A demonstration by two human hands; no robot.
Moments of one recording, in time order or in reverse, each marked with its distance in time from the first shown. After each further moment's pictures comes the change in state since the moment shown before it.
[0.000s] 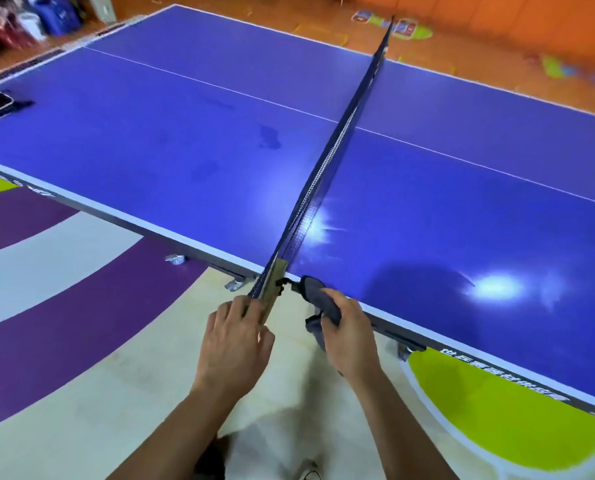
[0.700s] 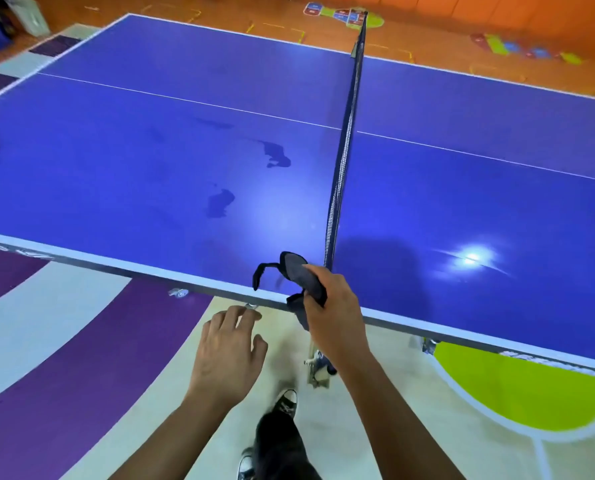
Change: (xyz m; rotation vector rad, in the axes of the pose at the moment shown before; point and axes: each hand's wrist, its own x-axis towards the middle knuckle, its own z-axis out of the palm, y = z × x) left_hand 0.102 -0.176 -0.030 -0.043 -0.089 0.128; right_hand 0.080 -0.156 0.122 0.037 0.160 -0.008
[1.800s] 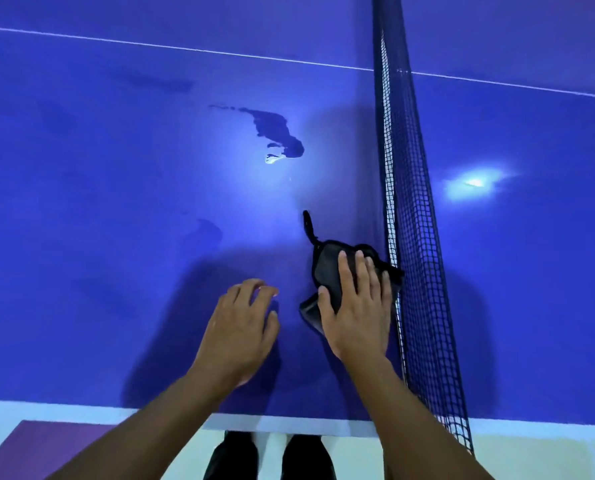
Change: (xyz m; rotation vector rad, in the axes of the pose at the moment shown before) left_hand 0.311 -0.128 0.119 -0.026 -0.282 0.237; right_hand 0.273 0.117 0.163 -0.711 0.140 0.103
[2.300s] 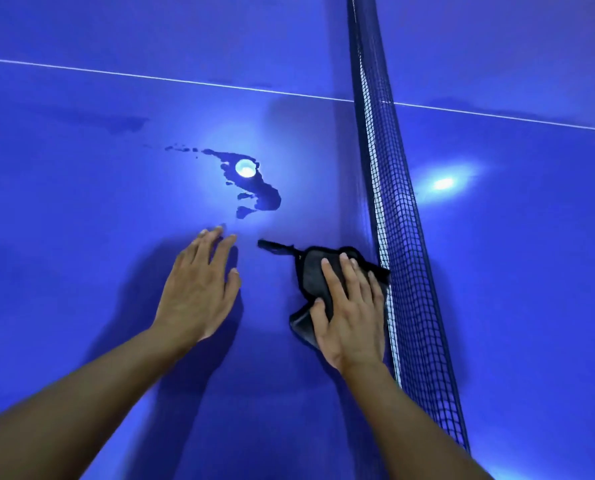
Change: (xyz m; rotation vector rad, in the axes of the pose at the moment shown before) left_hand 0.187 -0.063 -0.023 0.094 0.081 0.020; right_hand 0.122 0.006 0.008 -0.009 0.034 -0.047
